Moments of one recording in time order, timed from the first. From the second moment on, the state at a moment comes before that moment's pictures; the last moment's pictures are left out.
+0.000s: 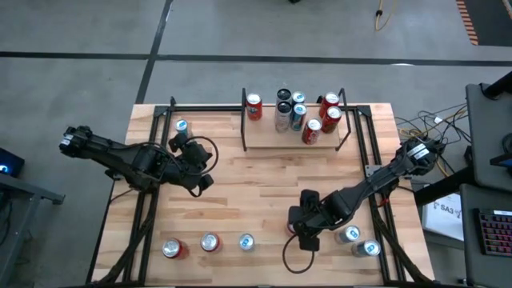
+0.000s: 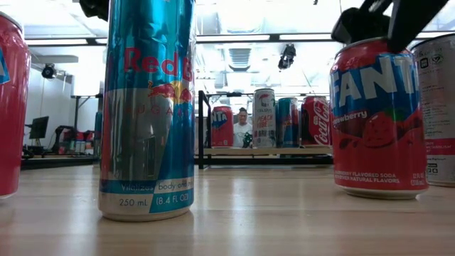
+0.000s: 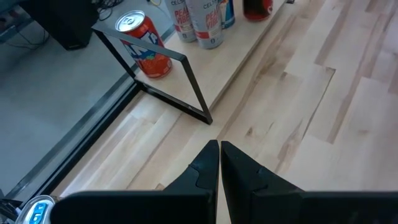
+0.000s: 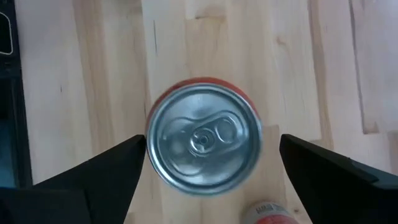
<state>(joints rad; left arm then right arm) -0.32 1.16 1.14 -0.99 -0.78 -0.60 0.51 1.67 1.30 -0.83 0.13 0.60</state>
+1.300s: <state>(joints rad) -0.31 1.15 1.11 -0.80 -0.94 -0.01 0.10 1.72 1.57 -0.86 0.12 0.16</state>
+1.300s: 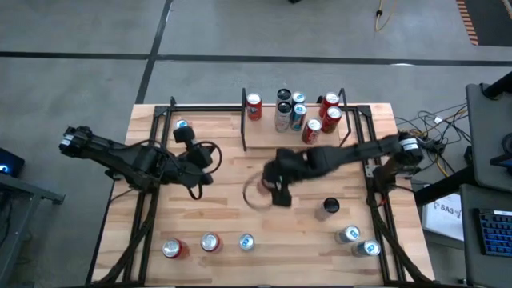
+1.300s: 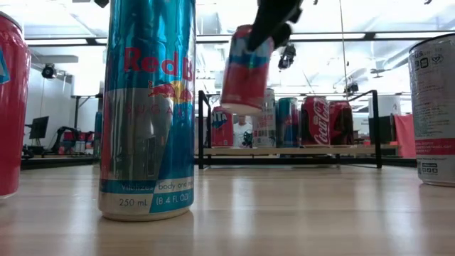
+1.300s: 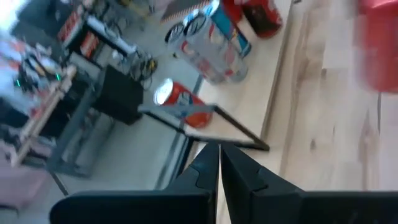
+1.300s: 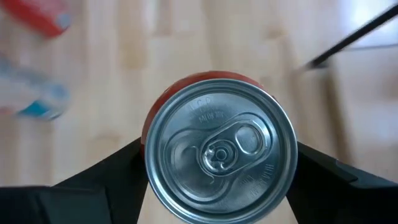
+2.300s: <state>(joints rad) 0.12 0.86 0.70 -0.05 -0.37 0.57 -0.30 2.11 2.12 -1.17 0.04 -0.29</state>
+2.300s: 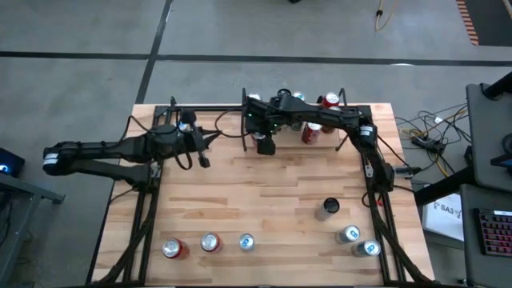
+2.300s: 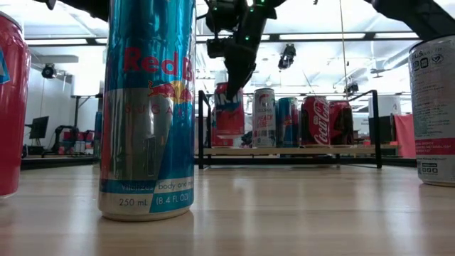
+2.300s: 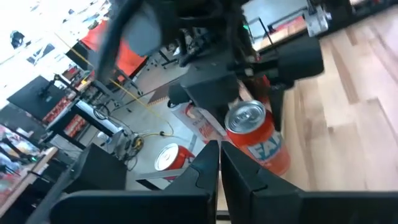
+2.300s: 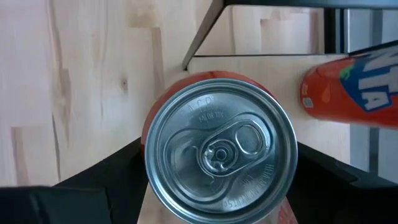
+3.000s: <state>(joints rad) 0.19 0.86 0.67 -0.06 -0.27 0.63 -0.37 2.12 2.10 -1.10 -0.06 -0.33</state>
